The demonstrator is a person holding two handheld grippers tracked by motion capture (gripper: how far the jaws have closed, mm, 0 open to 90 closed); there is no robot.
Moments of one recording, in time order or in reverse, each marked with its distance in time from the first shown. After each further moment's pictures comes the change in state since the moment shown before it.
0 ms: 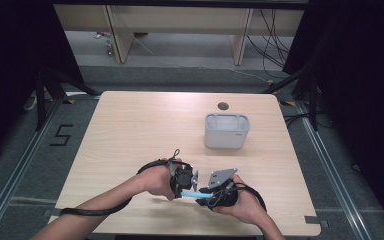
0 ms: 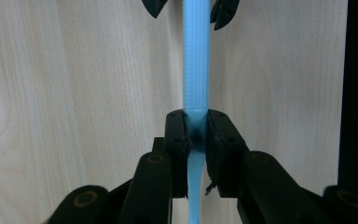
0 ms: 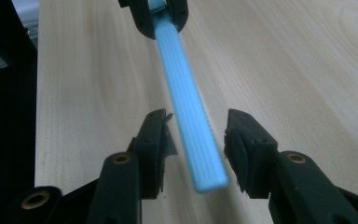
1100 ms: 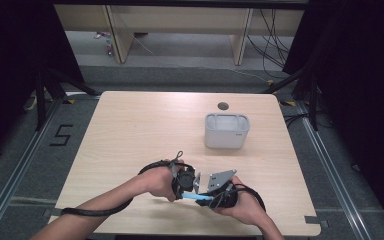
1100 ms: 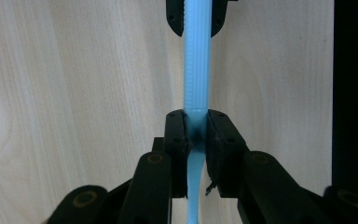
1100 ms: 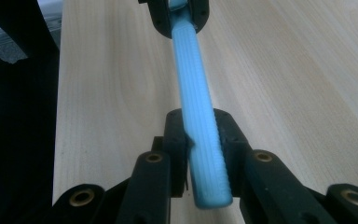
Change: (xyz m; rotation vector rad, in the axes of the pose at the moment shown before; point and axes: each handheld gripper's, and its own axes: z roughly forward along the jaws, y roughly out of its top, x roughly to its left) left arm -0.004 0.006 -0.003 0.005 0.000 0.036; right arm 0.003 -0.001 0.001 -0.003 0.056 -0.049
